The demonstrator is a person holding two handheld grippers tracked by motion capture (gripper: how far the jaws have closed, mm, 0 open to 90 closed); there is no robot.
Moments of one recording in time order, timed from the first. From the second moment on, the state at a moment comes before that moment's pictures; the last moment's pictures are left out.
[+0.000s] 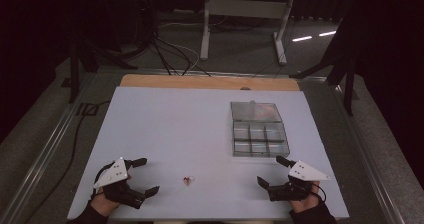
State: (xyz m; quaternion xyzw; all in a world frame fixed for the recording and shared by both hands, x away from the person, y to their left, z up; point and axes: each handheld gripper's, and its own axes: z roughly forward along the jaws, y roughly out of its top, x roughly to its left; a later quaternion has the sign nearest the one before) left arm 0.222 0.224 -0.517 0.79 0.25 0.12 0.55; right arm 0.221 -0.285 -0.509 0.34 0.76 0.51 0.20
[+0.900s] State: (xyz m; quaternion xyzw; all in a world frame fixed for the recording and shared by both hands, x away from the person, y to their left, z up) left arm 0.224 0.223 -0.513 0.79 0.25 0.10 0.55; right arm 0.217 -0.287 -0.504 0.34 0.76 0.52 0.21
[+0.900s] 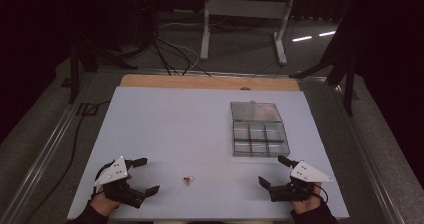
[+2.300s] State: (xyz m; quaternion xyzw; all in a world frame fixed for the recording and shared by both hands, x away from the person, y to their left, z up) left arm 0.220 0.157 -0.486 0.78 0.28 0.12 0.55; right arm 0.215 -0.287 -0.503 0.34 0.75 0.53 0.21
